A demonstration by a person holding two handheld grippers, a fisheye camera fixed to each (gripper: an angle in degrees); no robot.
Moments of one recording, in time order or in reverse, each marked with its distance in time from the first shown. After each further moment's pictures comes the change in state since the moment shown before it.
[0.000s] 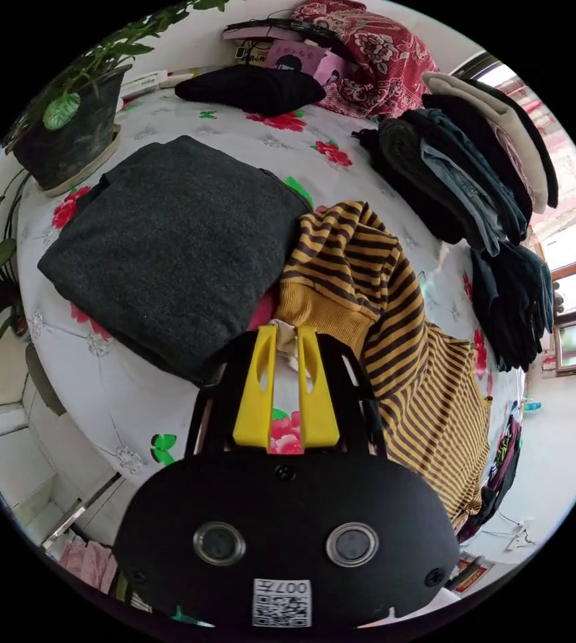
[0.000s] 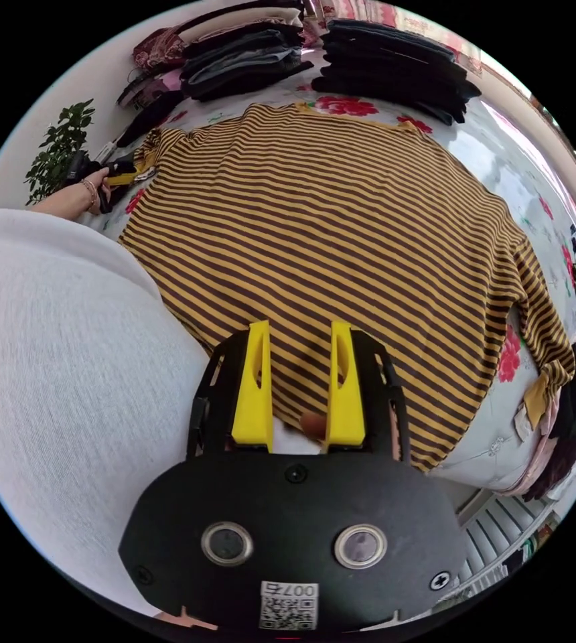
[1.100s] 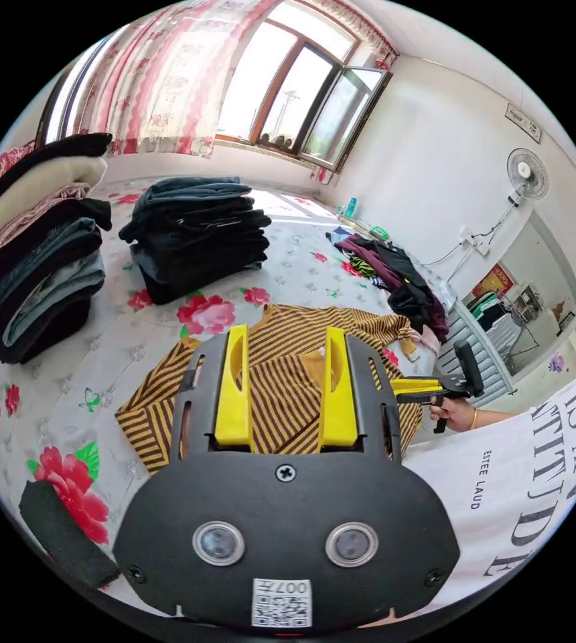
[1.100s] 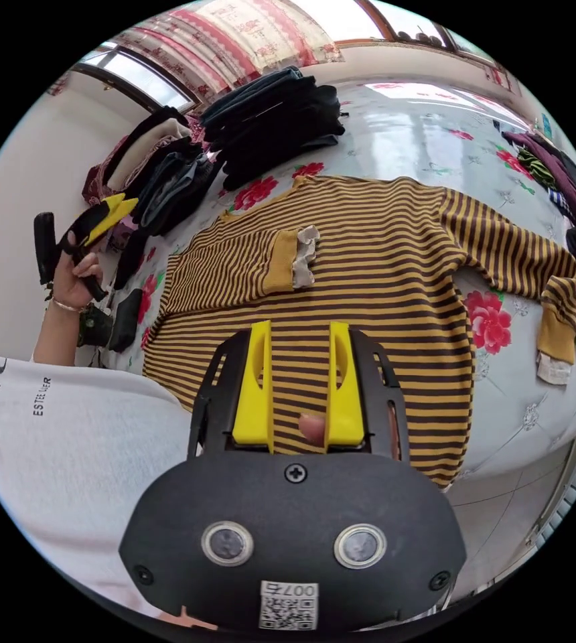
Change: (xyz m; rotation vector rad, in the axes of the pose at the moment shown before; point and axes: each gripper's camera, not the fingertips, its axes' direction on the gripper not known) left arm 0.272 0.181 -0.069 -0.007 0.541 1.094; right arm 0.135 0.067 -0.046 0.330 -0.181 0.389
